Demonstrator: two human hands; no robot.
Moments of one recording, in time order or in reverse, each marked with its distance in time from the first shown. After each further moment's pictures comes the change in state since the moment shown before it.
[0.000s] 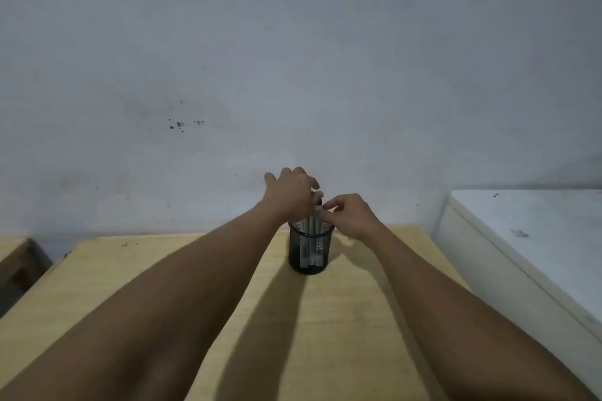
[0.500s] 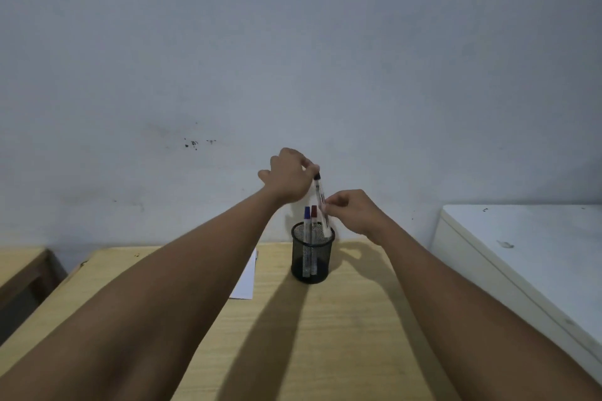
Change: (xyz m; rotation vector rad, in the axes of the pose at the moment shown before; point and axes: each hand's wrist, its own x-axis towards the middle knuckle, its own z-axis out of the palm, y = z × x) left_hand -0.010 0.009 -0.069 -0.472 0.227 -0.208; right_hand -0.031 -0.053 -0.035 0.152 -0.049 -0.062
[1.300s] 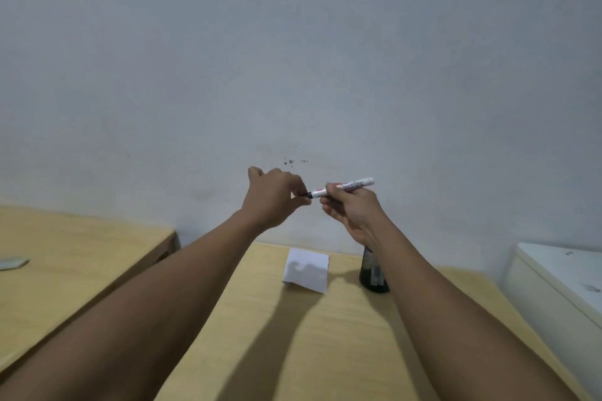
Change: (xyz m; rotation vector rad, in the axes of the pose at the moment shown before) left_hand -0.110 -0.090 -0.158 0.426 0.260 0.282; right_hand -0.052 -0.116 0.109 0.858 -0.152 -0.030
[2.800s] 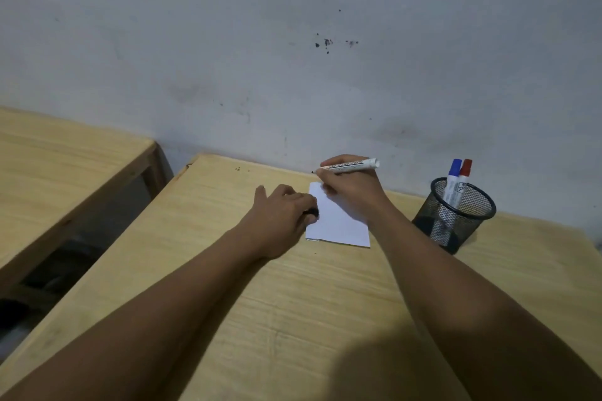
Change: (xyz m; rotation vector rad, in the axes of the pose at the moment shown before) left_hand -0.094 -0.094 0.177 -0.062 -0.547 -0.012; right_hand 0.117 0.182 -0.023 -0.380 -0.006 0.154
